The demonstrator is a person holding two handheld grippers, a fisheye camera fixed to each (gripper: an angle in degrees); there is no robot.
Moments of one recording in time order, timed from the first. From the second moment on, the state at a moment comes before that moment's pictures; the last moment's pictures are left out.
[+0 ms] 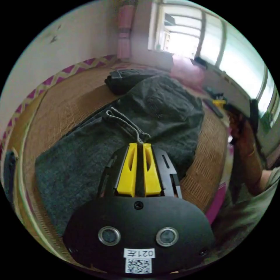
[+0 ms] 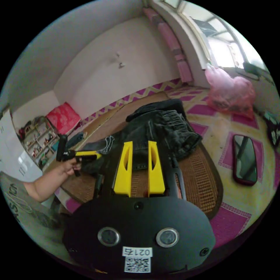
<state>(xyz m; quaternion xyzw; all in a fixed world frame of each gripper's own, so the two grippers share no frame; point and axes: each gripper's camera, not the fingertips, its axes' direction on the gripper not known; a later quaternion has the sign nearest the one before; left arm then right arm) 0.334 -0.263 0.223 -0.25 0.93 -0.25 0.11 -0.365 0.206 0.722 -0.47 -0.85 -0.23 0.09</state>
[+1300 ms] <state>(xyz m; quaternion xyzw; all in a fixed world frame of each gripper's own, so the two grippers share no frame) 0.474 0.223 0.506 -0.42 0.79 -0.37 0.27 -0.444 0.147 0.511 -0.14 -0.90 -0.40 0.10</state>
